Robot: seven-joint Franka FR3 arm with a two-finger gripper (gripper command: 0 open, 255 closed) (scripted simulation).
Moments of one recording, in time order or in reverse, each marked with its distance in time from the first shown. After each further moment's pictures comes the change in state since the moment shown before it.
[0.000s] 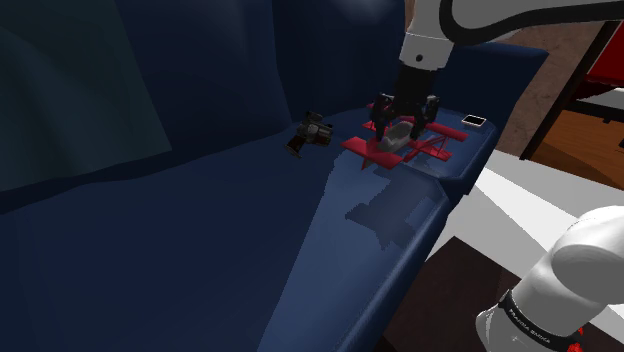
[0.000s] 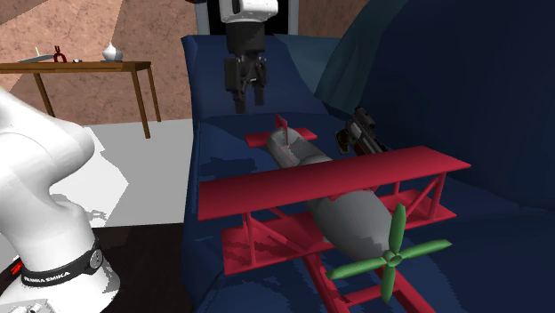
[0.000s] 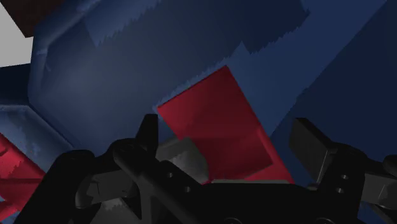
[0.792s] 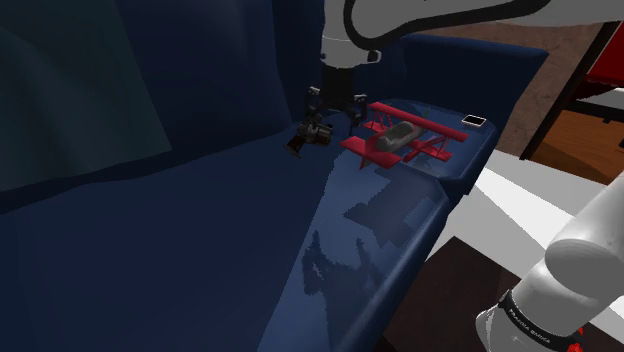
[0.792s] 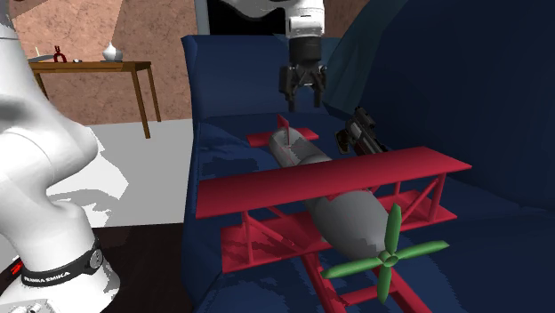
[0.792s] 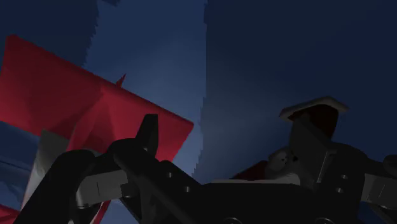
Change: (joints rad) arm -0.101 0.516 0.269 0.441 -0.222 0.028 0.776
